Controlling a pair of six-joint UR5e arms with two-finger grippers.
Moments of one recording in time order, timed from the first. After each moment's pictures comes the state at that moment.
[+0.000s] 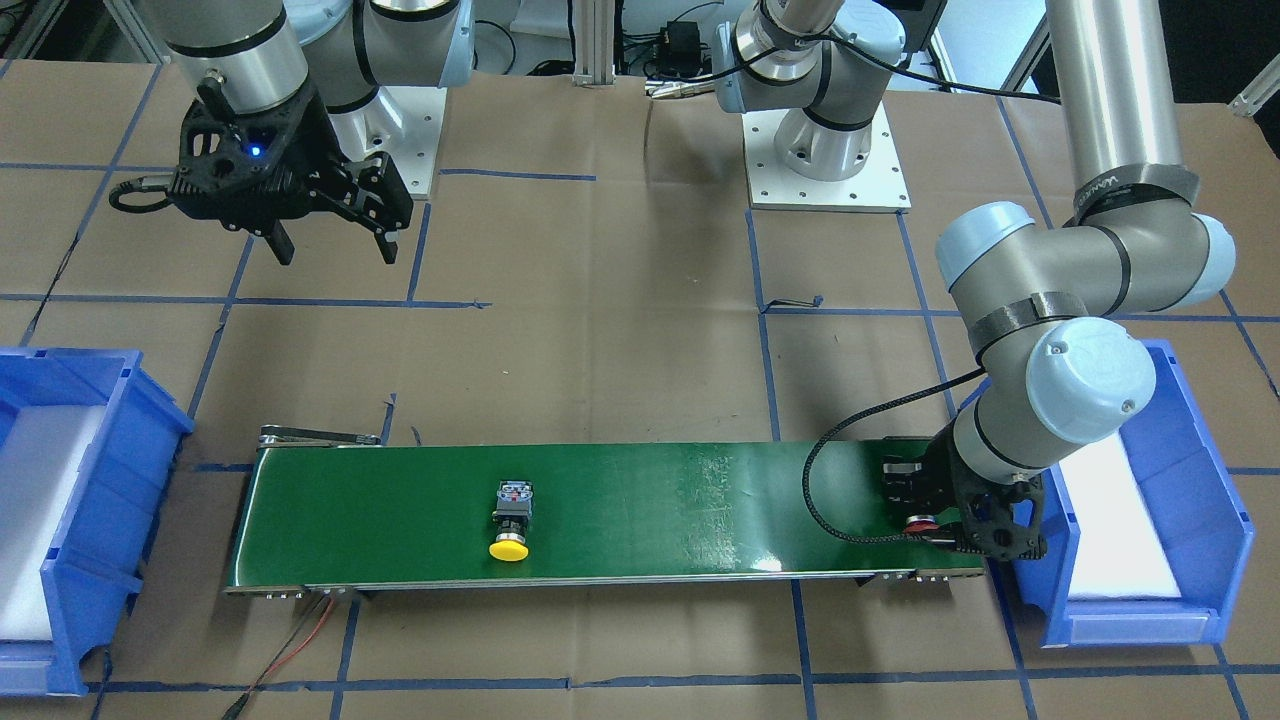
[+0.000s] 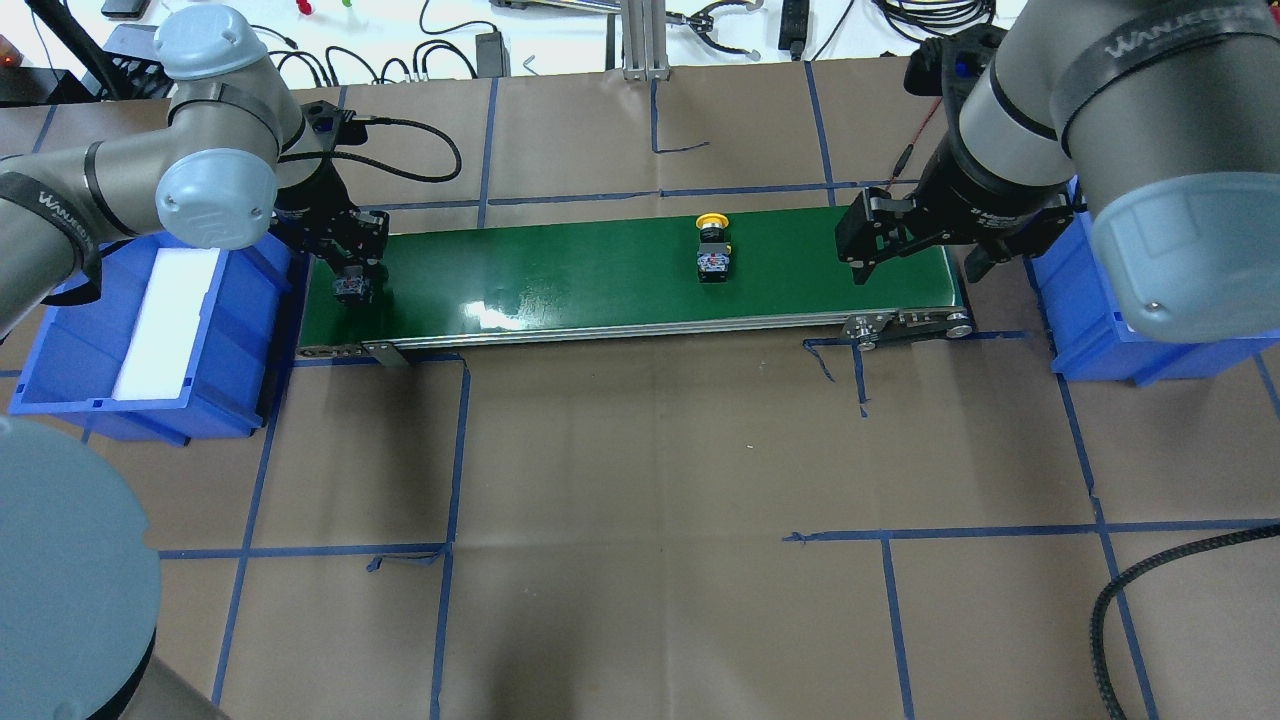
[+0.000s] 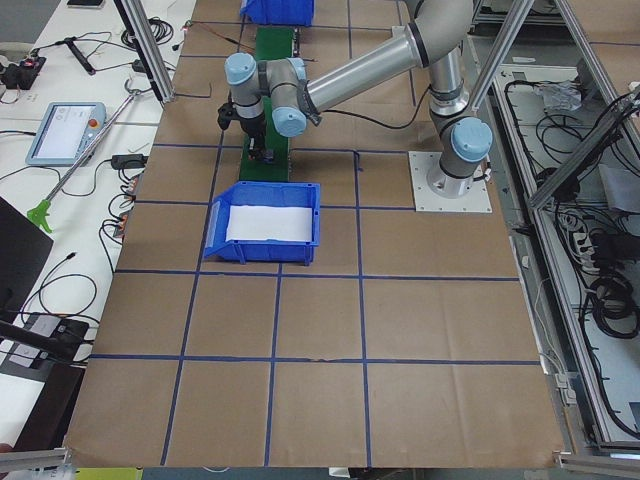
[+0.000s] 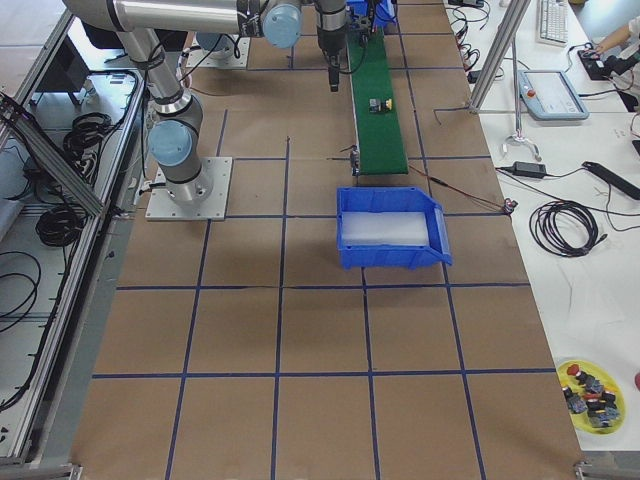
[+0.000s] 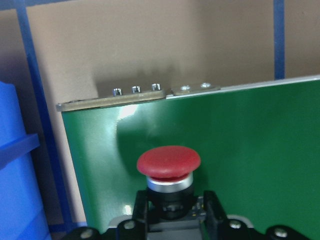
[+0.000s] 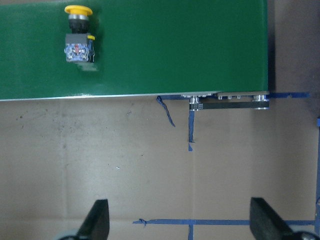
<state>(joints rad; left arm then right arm) -1.41 -2.01 -1.61 -1.13 1.61 0.27 1.60 -1.64 1.76 -1.80 -1.52 0.03</state>
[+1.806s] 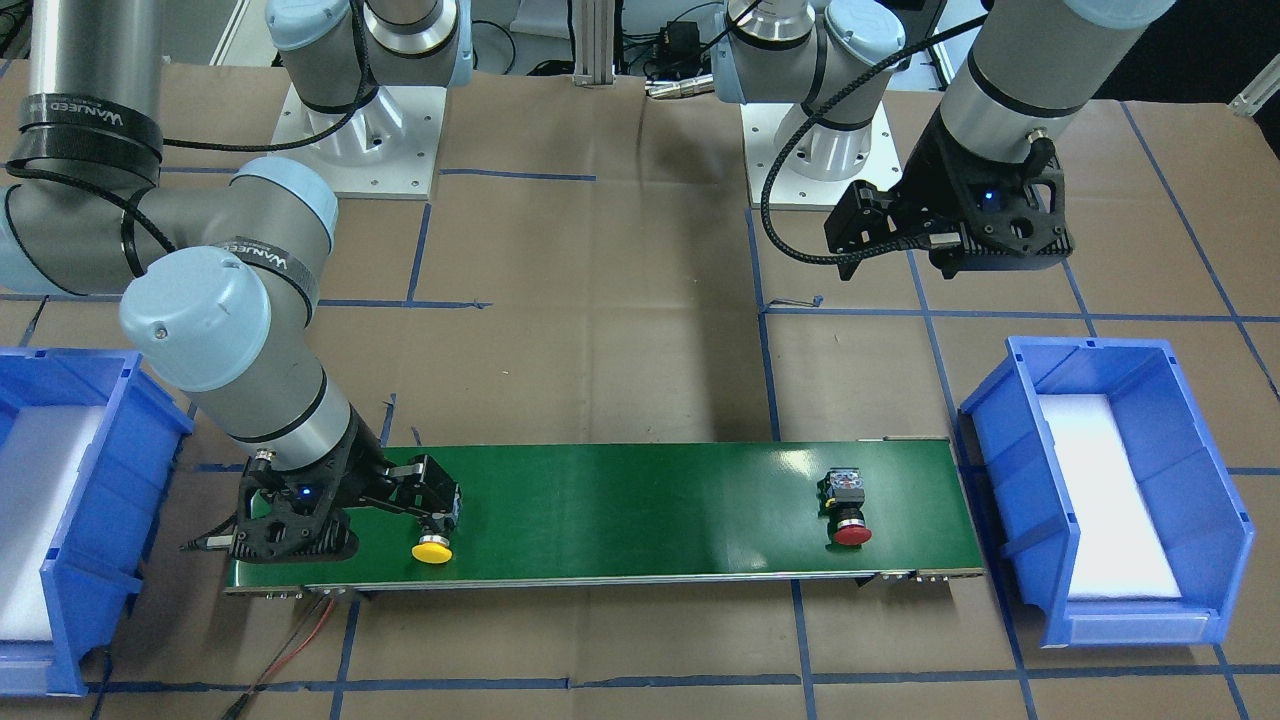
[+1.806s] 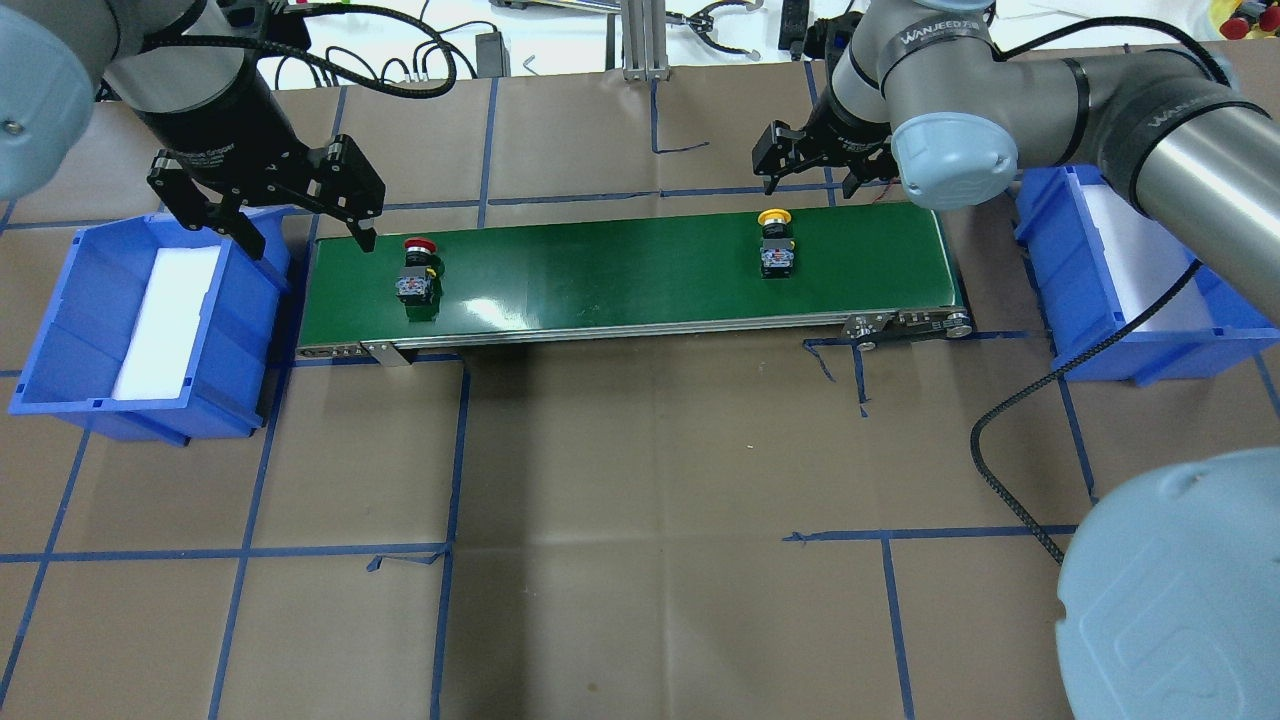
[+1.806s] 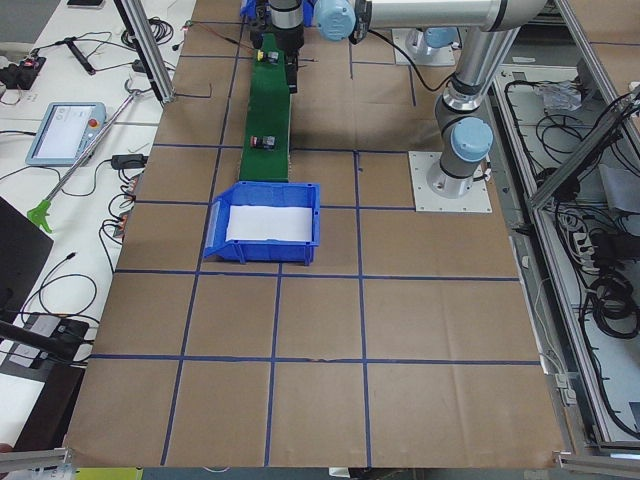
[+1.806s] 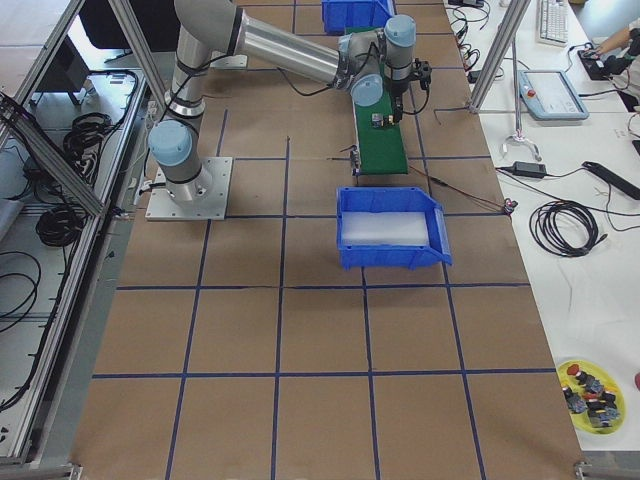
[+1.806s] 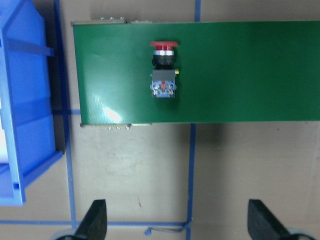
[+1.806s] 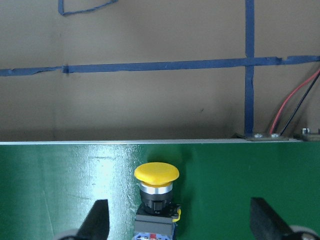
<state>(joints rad) -1.52 -1.60 -1.53 -1.65 1.58 0.01 1.60 -1.14 1.56 -2.14 -1.42 0.07</state>
